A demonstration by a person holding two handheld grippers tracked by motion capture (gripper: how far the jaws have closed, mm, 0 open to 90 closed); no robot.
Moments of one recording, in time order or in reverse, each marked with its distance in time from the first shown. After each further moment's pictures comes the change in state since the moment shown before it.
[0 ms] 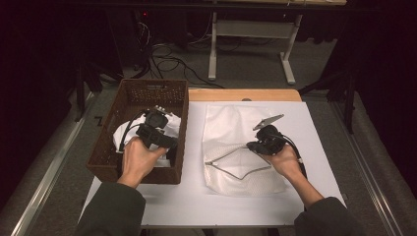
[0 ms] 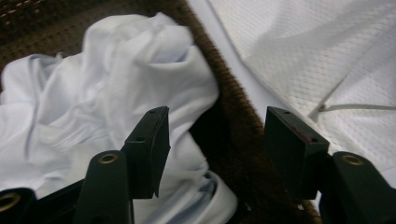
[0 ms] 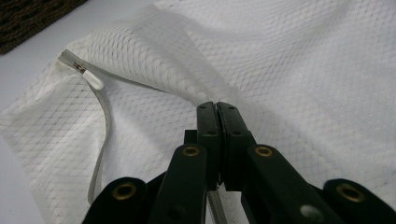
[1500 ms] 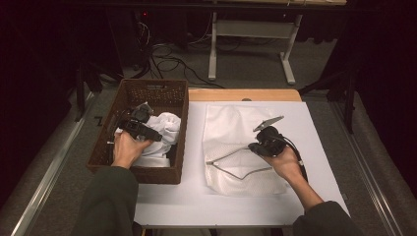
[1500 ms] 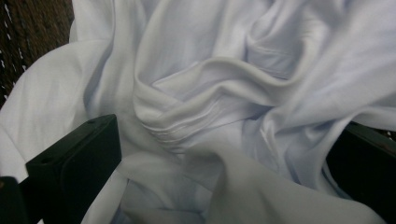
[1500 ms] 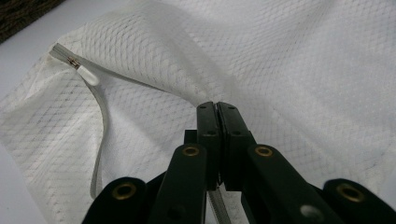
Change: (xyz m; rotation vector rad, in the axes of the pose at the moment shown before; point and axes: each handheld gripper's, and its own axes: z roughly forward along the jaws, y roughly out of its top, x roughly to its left) left arm 0.088 -0.007 0.077 0.212 0.131 -0.176; right arm 0.006 -0.002 -0.005 0.023 -0.044 0.027
